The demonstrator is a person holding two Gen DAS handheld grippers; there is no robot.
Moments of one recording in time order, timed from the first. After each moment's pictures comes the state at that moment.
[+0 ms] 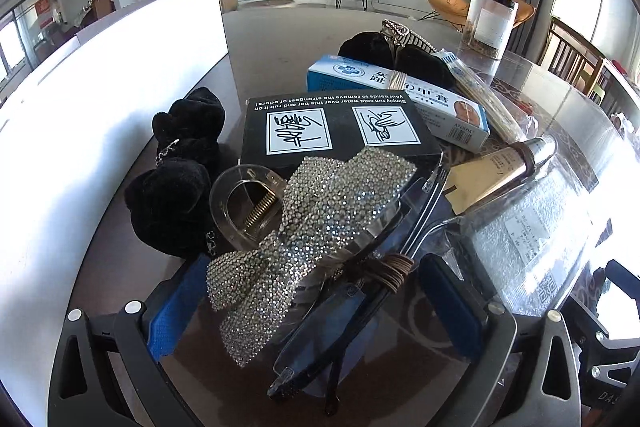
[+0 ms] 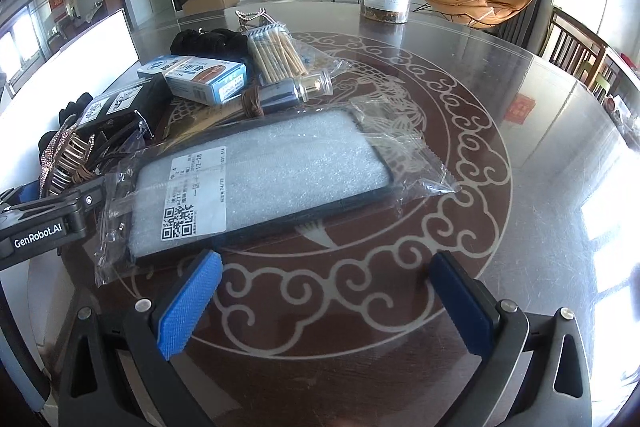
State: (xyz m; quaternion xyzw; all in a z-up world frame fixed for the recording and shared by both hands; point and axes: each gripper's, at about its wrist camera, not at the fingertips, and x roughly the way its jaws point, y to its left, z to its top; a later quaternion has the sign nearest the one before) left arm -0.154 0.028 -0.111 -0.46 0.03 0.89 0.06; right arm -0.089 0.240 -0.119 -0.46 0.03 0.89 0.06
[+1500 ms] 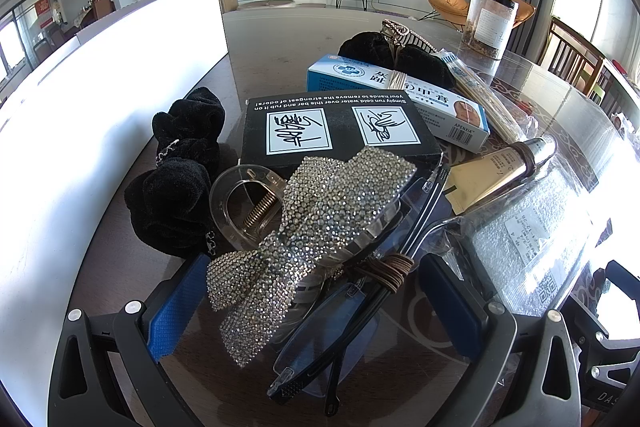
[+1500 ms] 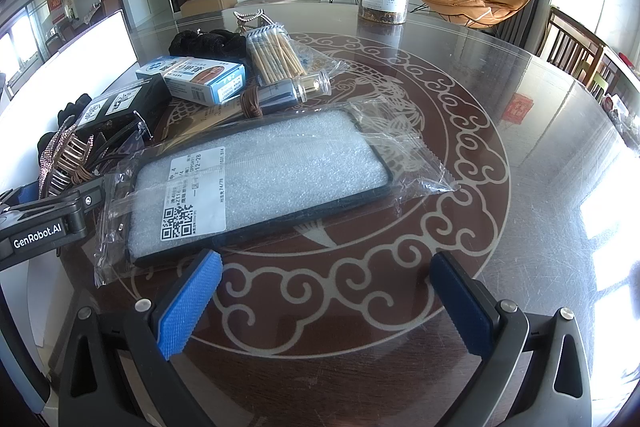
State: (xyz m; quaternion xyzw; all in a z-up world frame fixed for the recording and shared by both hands) left arm -0.154 0.028 -0.111 -0.46 0.03 0.89 0.06; right arm -0.086 0.240 -0.119 -0.46 0.03 0.89 0.06
